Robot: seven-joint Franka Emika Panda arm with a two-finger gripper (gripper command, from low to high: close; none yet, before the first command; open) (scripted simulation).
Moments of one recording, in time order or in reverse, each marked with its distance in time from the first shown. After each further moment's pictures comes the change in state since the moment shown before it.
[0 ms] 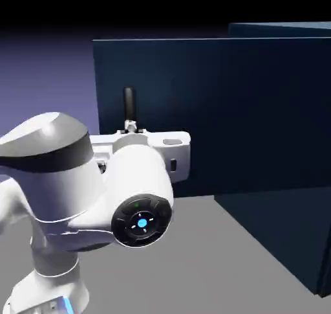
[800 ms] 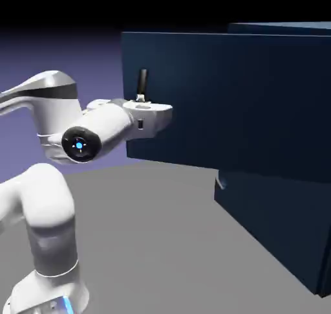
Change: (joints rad) arm -0.281 -0.174 0.642 -0.724 0.507 0.882 -0.016
